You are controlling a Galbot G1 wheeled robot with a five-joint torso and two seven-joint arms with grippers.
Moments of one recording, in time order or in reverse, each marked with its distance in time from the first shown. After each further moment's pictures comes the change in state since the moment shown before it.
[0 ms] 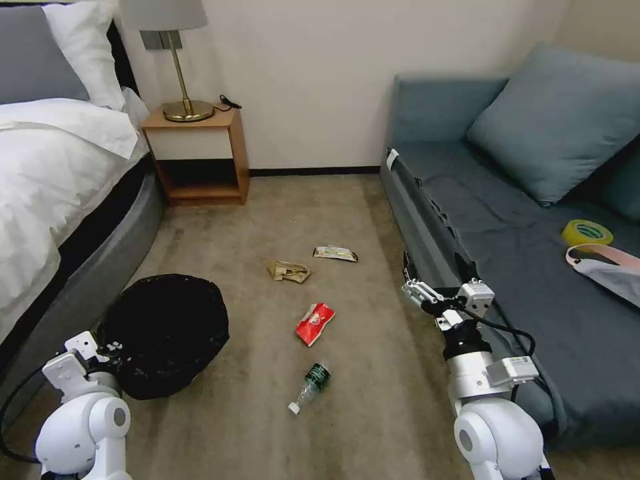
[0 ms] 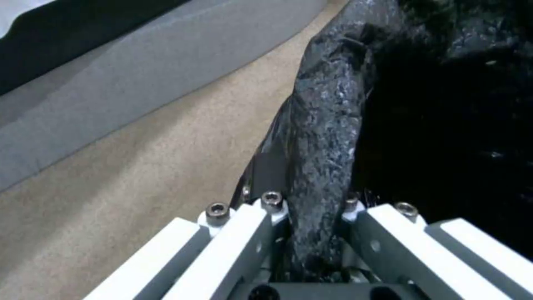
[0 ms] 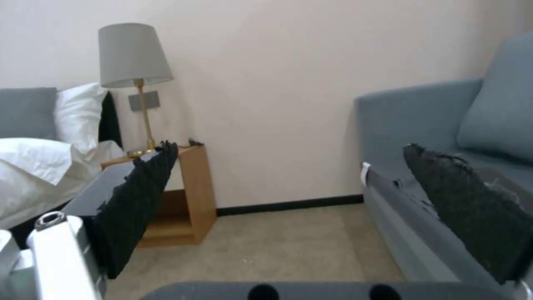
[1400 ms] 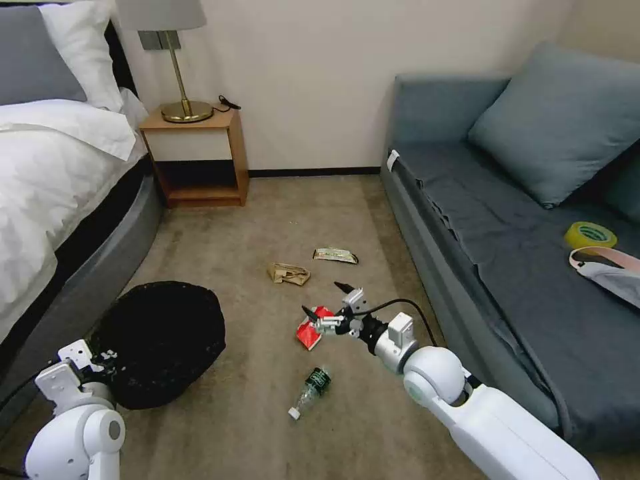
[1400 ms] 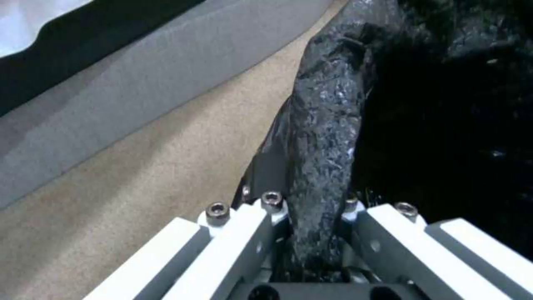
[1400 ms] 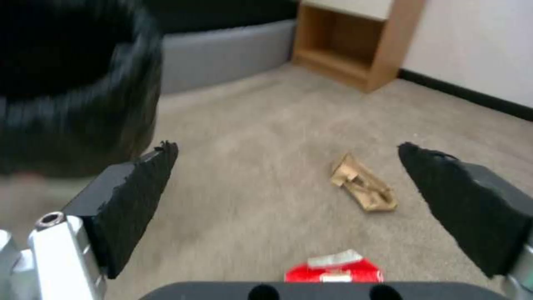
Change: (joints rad) left arm 0.052 -0.001 -0.009 -0.030 0.033 -0.008 0.019; right arm 0.590 -0.466 -0.697 -0.456 0.143 -0.137 -0.138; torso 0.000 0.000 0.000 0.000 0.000
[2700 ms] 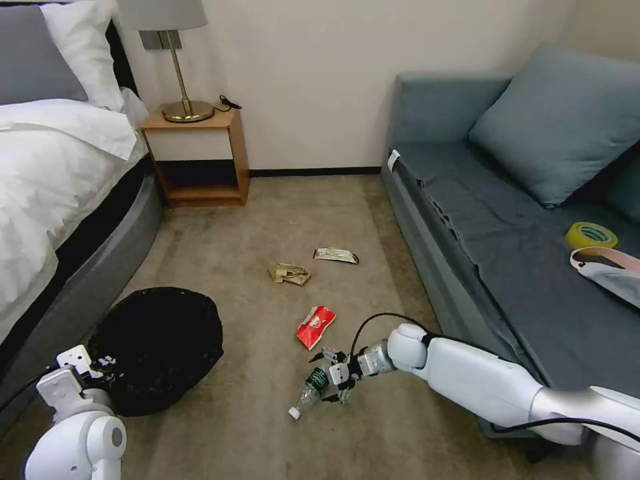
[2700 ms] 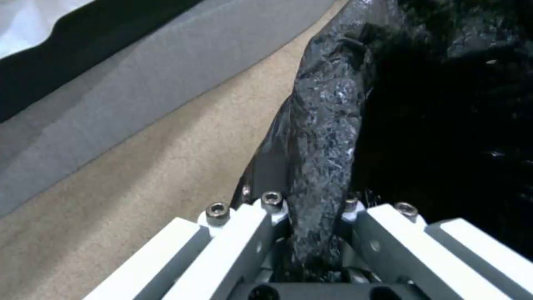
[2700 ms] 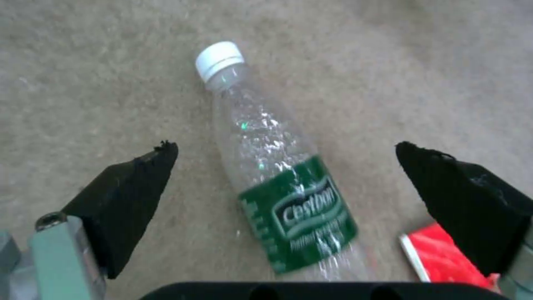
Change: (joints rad) left arm 0.026 -0.015 0.007 -0.005 0.042 -0.006 0.004; right arm 0.481 0.159 -0.577 -0.681 -0.545 0.394 -0.512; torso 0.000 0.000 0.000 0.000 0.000
